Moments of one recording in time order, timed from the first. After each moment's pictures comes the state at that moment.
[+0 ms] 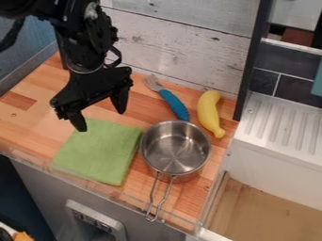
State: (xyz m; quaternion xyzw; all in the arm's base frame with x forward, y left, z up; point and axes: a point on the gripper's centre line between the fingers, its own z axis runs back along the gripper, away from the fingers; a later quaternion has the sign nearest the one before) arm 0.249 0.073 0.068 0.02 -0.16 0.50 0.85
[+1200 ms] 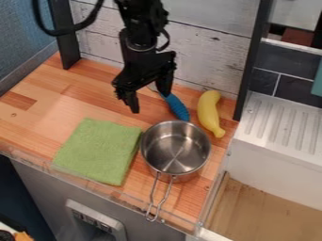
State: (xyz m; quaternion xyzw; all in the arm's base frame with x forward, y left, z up) arm 0.332 0.040 0.045 -0.01 -0.10 0.52 0.85
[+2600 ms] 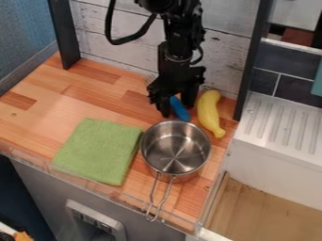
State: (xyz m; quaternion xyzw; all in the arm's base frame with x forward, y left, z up) arm 0.371 0.017 0.004 0.01 -0.06 0.49 0.87
